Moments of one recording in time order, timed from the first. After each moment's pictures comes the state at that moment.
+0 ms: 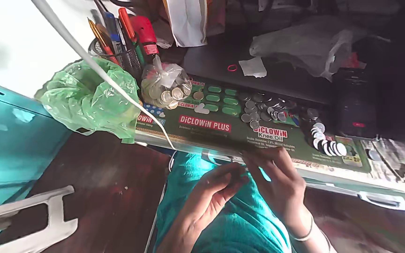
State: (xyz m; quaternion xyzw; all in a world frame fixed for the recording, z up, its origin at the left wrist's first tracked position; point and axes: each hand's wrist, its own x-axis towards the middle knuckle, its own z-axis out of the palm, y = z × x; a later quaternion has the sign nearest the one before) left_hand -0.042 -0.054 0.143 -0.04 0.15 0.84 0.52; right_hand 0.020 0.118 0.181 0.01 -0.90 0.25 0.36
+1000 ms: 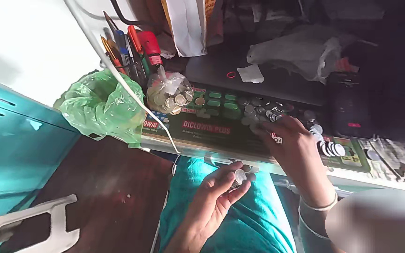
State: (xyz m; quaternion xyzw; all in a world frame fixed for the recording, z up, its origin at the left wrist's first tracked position) left_hand -0.041 -0.054 0.166 -0.03 0.15 0.86 0.48; right_hand -0.014 0.161 0.219 -0.12 -0.95 0.12 0.25
